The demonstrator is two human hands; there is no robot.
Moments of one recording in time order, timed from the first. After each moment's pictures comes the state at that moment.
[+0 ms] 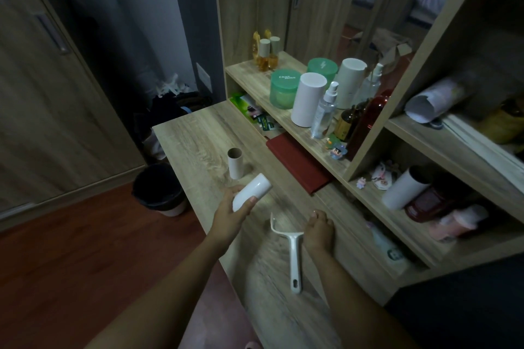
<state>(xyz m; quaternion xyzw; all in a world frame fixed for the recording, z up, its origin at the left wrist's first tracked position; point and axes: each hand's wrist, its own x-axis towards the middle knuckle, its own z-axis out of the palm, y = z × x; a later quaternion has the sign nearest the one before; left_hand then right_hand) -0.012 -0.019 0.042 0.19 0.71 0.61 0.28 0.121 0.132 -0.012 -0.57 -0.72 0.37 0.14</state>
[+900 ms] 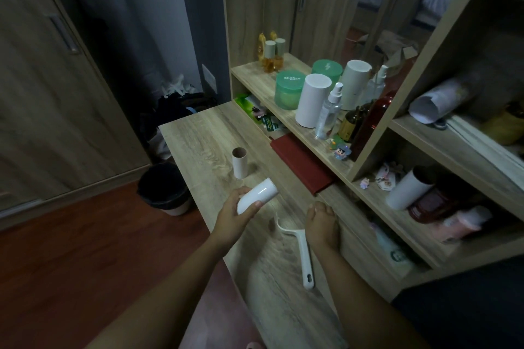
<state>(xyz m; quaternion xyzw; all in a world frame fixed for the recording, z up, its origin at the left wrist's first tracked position) -0.005 -0.027 0.046 0.23 0.73 0.59 0.26 0.119 0.138 -0.003 -0.49 -0.83 0.23 0.15</state>
